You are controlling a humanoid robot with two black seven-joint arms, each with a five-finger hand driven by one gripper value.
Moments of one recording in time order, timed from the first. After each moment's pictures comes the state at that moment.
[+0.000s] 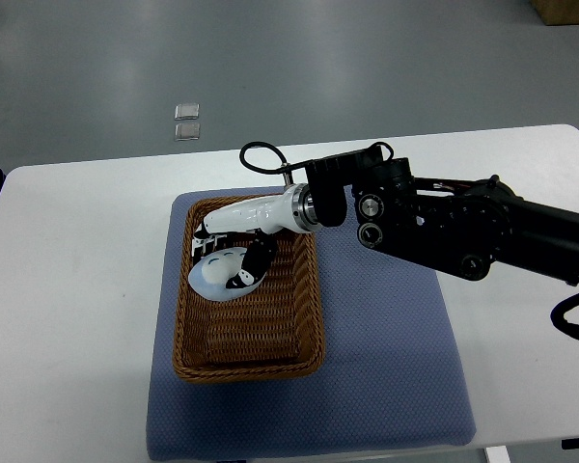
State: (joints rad) left arm -0.02 0.00 -0.08 -0.15 0.06 0.06 -0.07; right arm 1.12 -0.10 0.30 1.17 -1.38 0.42 -0.06
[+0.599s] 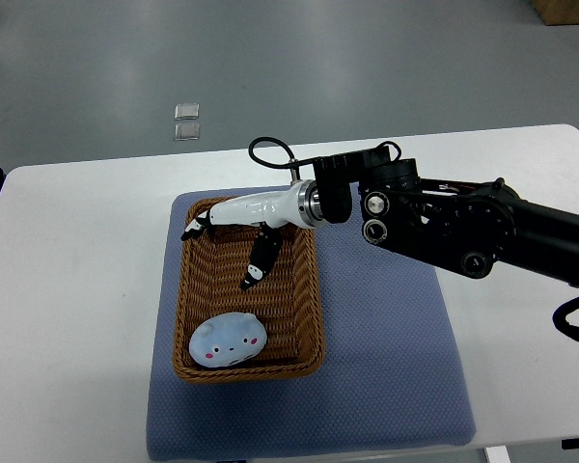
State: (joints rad) left arm -0.02 0.00 -0.08 -0.15 0.06 0.05 -0.07; right arm 1.11 -0.12 0.36 1.16 -1.37 0.40 -0.06
